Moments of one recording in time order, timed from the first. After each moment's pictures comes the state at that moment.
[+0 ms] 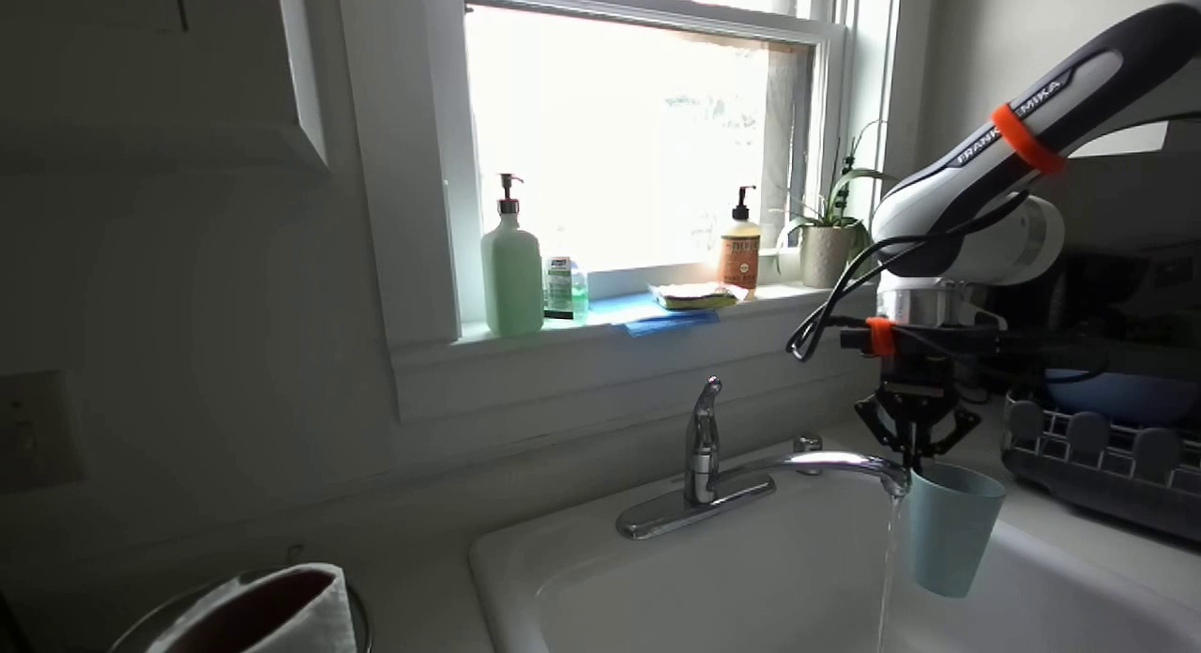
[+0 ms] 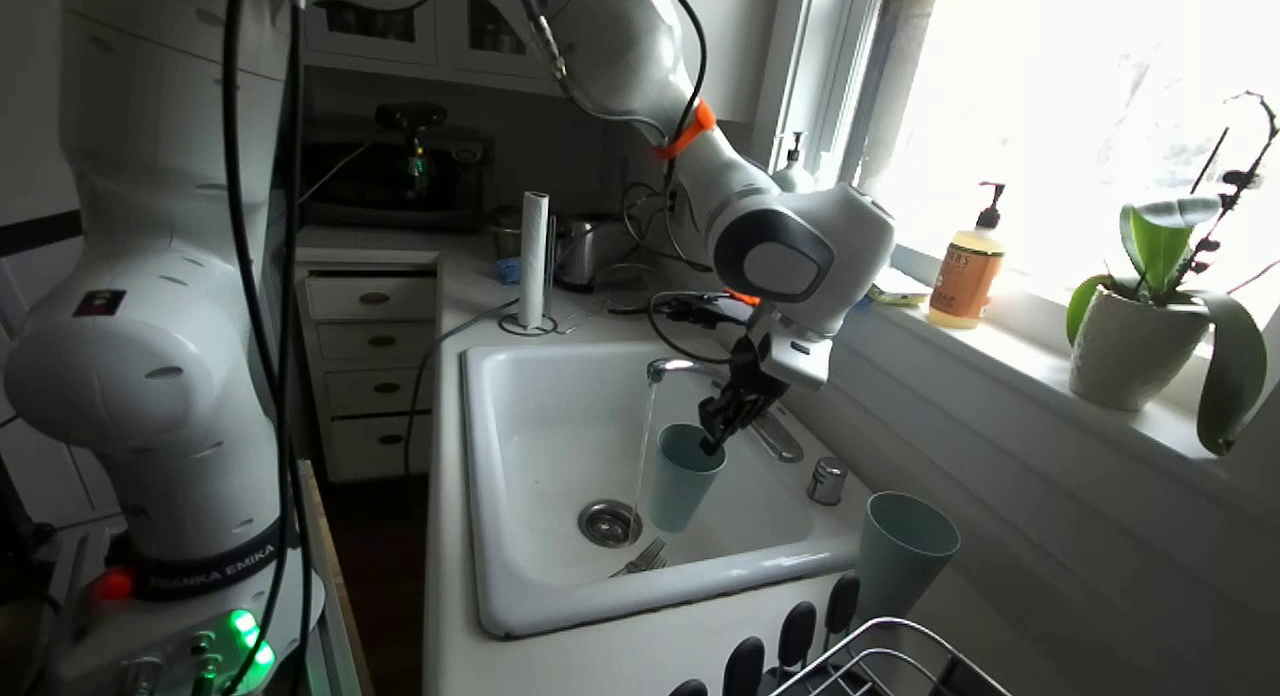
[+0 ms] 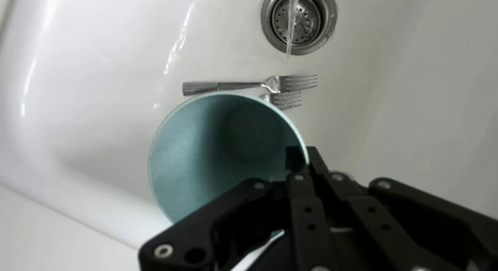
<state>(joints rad) -0.15 0.25 -0.21 -2.08 0.29 2.09 0.99</state>
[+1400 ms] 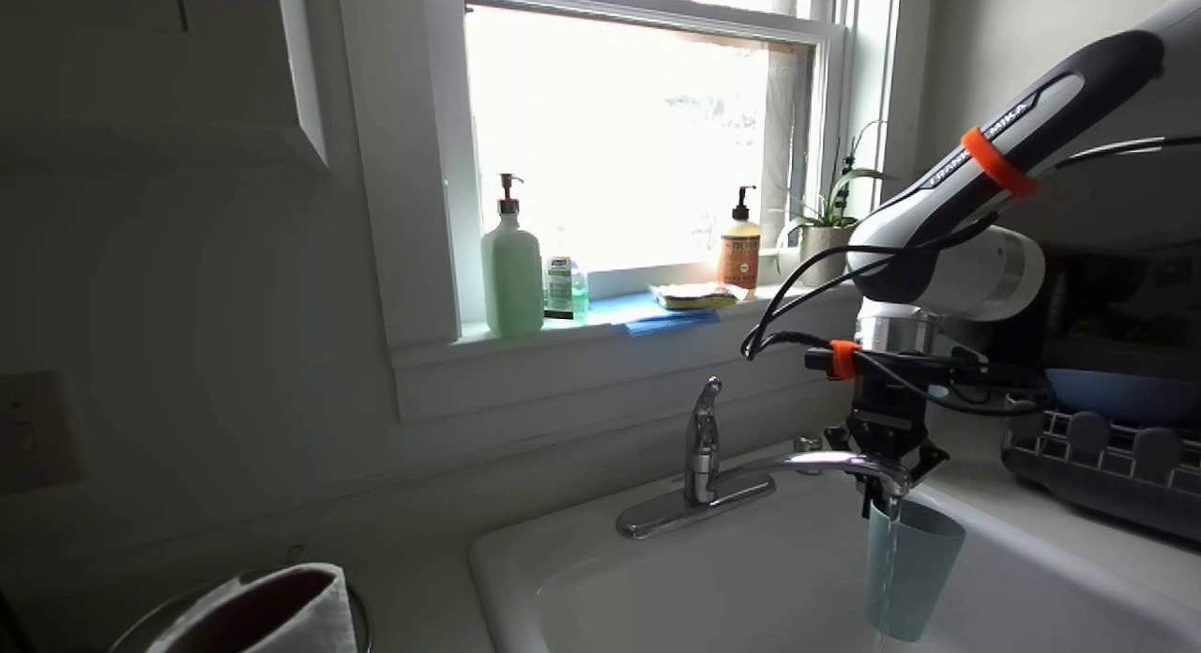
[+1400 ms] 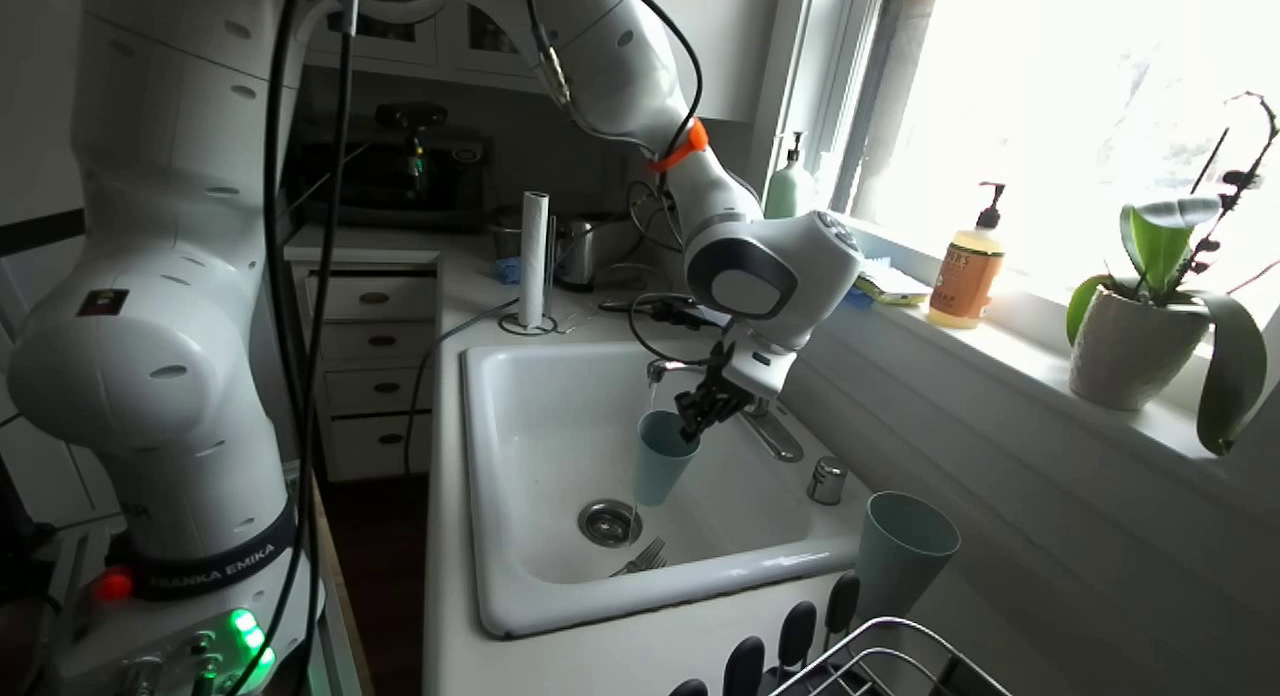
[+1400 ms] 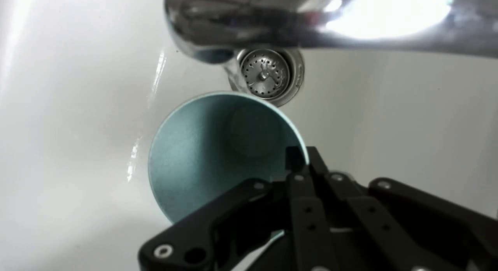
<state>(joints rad) -0.13 0.29 -0.14 -2.11 0.45 2.18 1.07</state>
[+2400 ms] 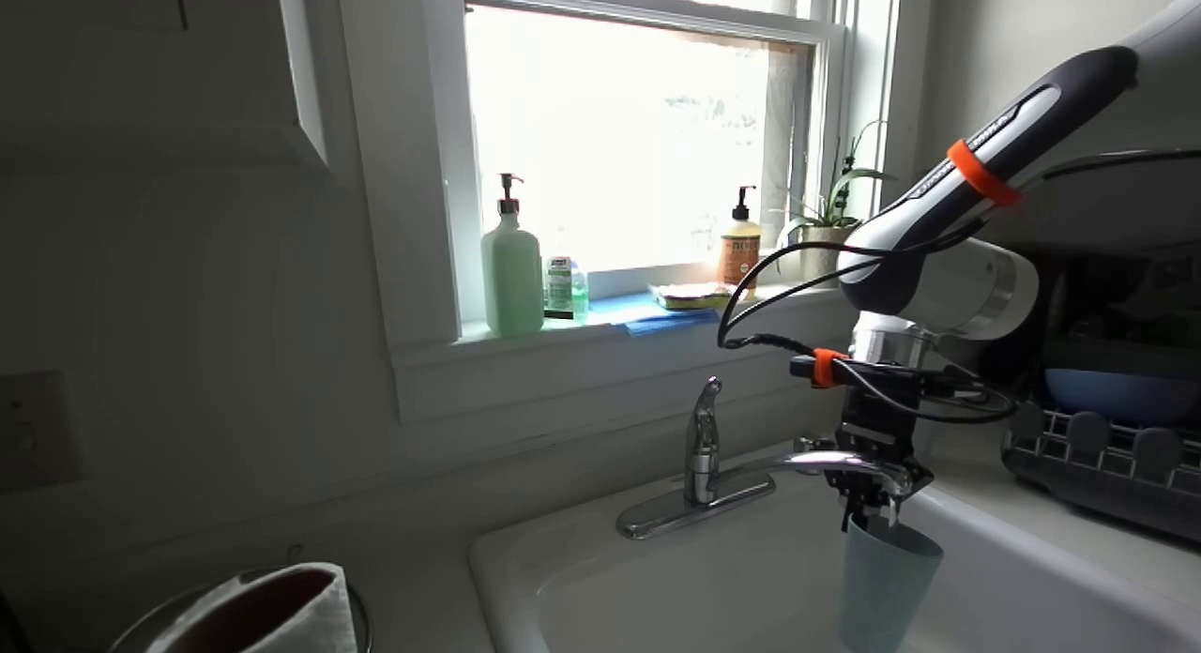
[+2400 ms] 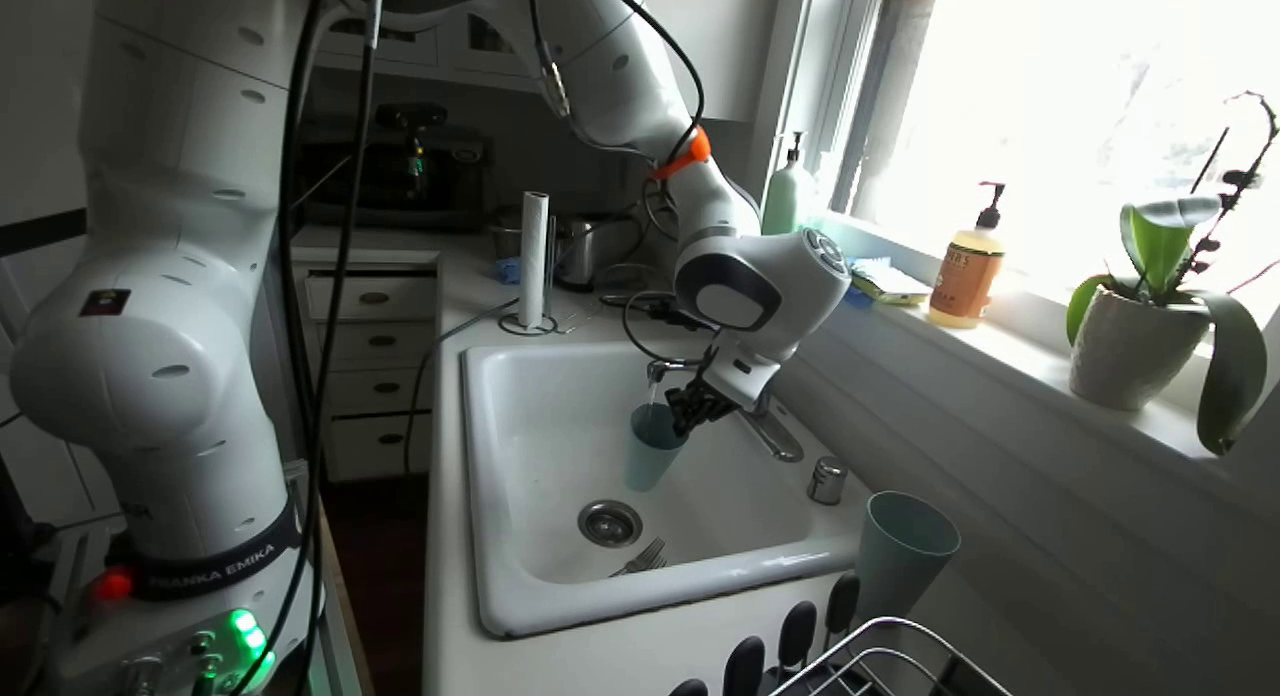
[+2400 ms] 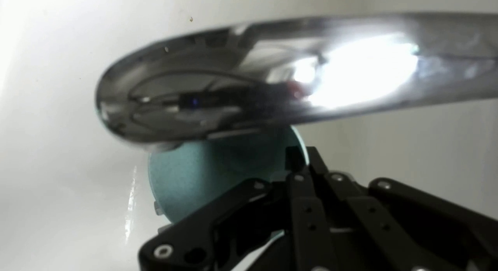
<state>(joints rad) -0.13 0.32 -0.13 -2.12 0.58 2.21 1.13</state>
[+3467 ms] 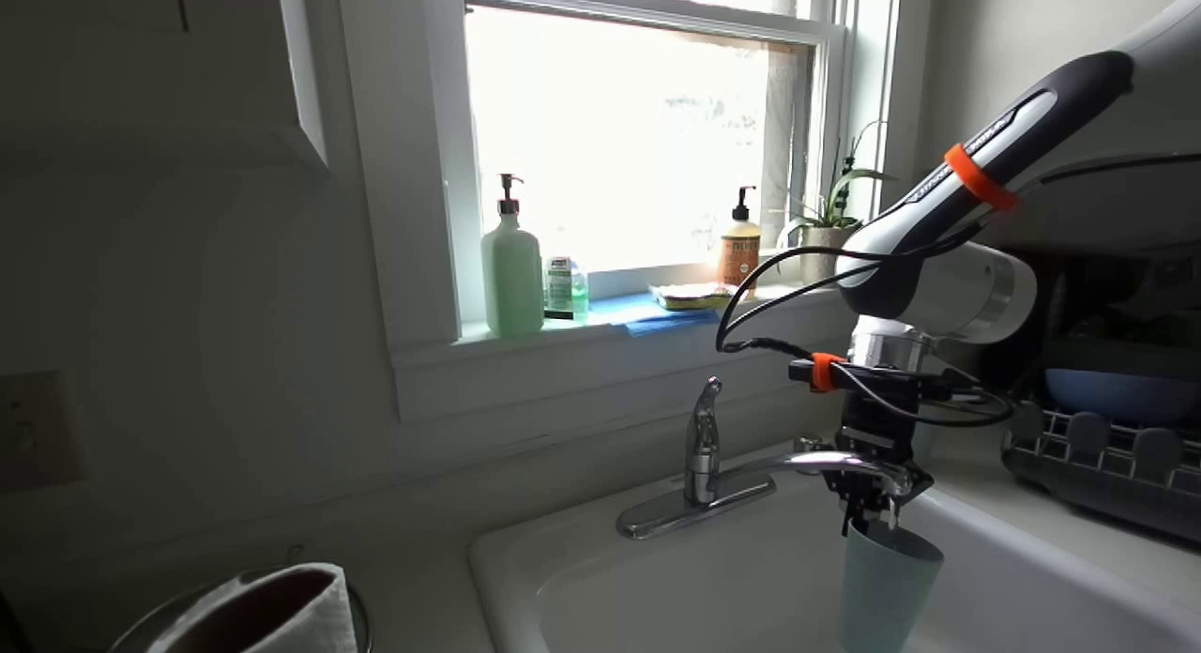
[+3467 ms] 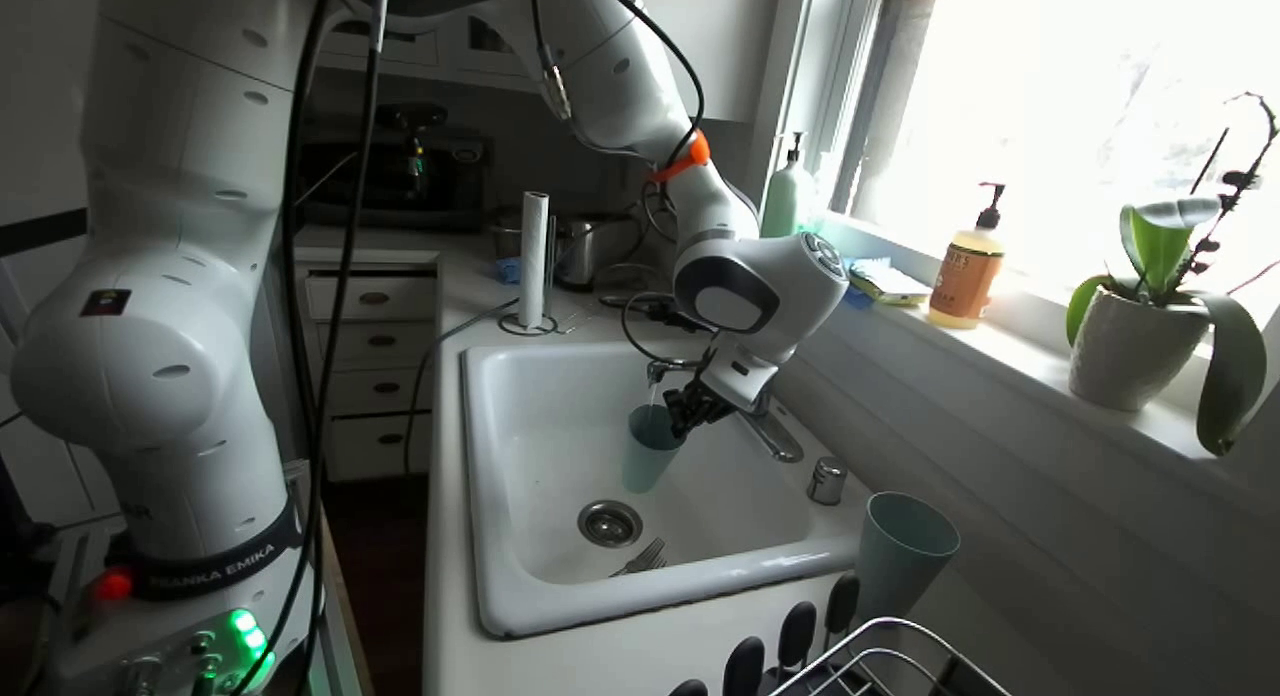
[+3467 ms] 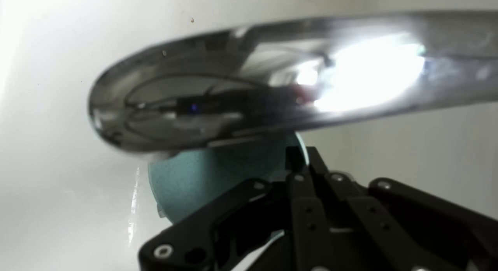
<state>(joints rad) -0.12 0.33 -0.13 -2.12 0.58 2.21 1.15</state>
